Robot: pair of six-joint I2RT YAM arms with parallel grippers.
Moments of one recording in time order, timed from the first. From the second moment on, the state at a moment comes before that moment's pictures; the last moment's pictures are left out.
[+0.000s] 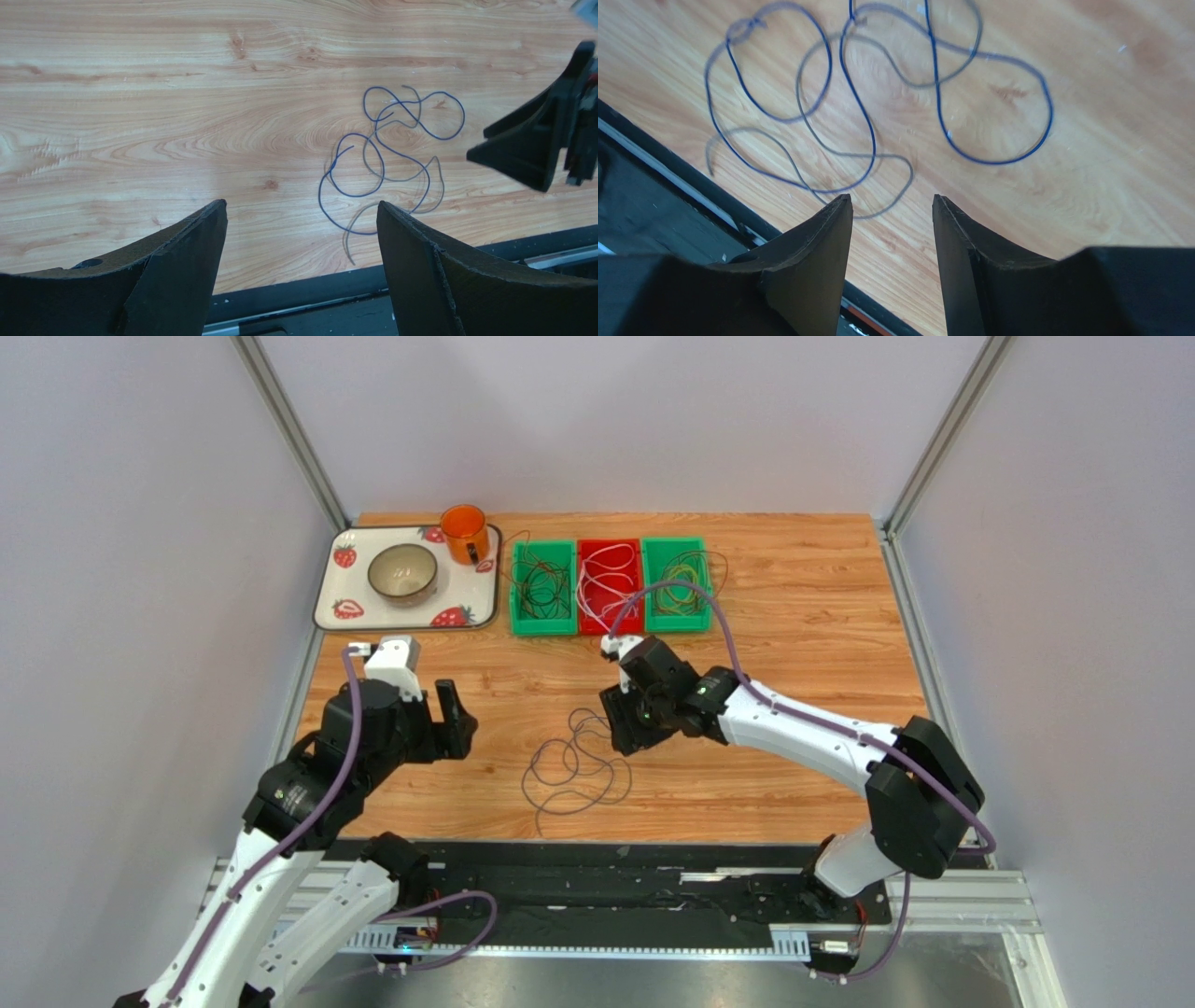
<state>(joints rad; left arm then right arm) -0.50 0.59 0.91 -0.92 -0.17 -0.42 0.84 1.51 1.07 -0.49 -0.03 0.34</state>
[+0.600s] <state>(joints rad) -0.50 0.58 0.91 -0.92 -0.17 -0.42 0.86 1.63 0.93 -0.36 -0.13 0.24</state>
